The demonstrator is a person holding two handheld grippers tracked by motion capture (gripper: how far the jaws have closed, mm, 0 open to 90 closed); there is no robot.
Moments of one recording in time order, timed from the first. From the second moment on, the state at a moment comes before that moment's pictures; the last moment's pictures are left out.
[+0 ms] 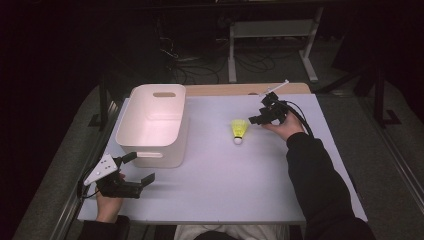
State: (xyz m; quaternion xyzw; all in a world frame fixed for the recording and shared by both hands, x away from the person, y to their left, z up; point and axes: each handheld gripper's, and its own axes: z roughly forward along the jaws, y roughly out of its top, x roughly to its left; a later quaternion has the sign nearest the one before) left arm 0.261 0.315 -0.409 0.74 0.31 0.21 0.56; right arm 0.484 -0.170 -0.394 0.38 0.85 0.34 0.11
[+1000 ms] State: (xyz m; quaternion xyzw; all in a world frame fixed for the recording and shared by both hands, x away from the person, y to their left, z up) left arm 0.260 0.314 -0.410 0.74 0.31 0.21 0.56; right arm 0.502 -0.169 -0.422 0.43 0.84 0.32 0.03
